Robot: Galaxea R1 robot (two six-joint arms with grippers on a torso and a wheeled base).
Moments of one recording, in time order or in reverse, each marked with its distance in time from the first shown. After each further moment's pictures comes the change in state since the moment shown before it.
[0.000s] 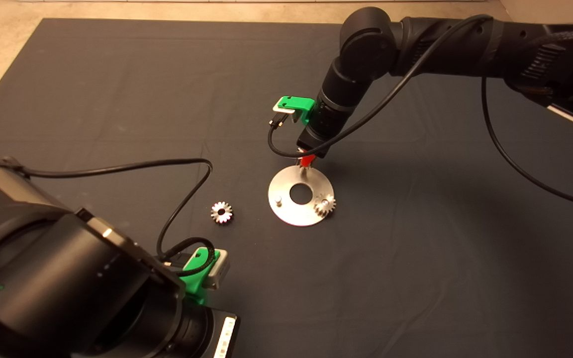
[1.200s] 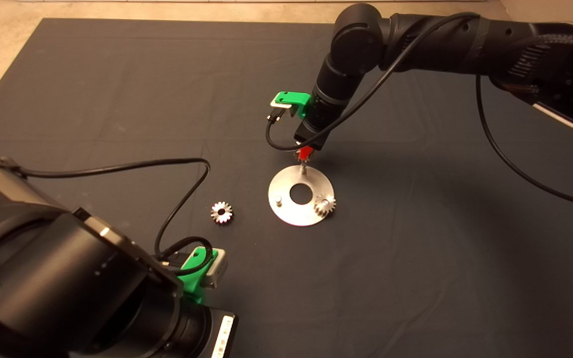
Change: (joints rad) left arm 0.000 -0.012 0.000 0.000 0.000 0.000; right arm -0.002 0.036 -0.086 0.000 -0.008 -0.082
